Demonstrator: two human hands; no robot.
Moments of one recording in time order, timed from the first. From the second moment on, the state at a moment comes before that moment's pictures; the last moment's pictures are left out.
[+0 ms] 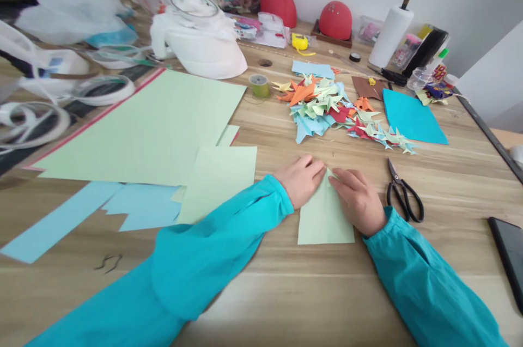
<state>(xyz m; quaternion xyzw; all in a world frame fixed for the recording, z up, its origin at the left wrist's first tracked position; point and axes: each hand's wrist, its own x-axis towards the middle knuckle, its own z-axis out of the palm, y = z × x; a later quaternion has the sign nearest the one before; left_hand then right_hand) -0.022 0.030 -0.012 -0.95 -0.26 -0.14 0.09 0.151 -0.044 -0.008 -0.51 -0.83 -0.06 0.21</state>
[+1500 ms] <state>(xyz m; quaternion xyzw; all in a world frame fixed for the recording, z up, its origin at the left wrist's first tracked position) -0.024 0.029 -0.011 -0.95 -0.28 -0.13 0.09 0.150 -0.044 -0.007 -0.50 -0.85 -0.05 0.18</state>
